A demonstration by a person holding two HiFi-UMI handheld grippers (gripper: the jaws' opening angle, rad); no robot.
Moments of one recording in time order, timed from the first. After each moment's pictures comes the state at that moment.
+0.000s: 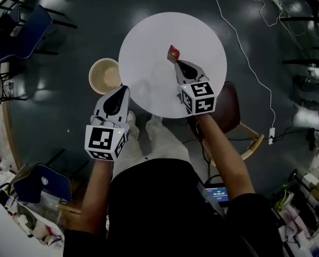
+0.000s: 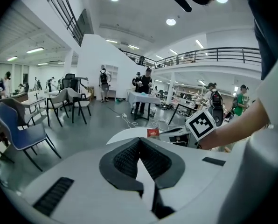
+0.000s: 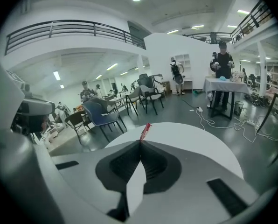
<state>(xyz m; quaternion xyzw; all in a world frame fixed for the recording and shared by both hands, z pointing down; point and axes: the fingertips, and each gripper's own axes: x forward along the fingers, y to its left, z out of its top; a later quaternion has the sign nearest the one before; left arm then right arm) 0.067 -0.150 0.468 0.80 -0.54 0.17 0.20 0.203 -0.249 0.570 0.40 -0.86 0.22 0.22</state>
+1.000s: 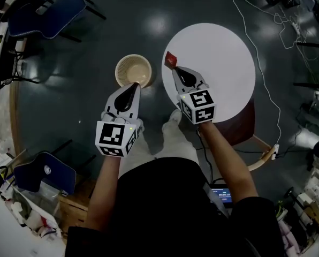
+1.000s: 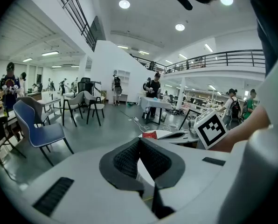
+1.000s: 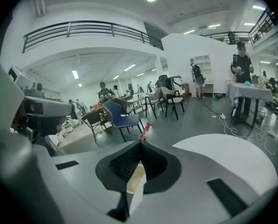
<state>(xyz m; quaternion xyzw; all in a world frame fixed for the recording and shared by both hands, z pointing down) -0.103 -0.109 0.442 0.77 -0.59 0.14 0.20 -0.016 -0.187 0.526 0.31 -0.91 0.19 0.21</state>
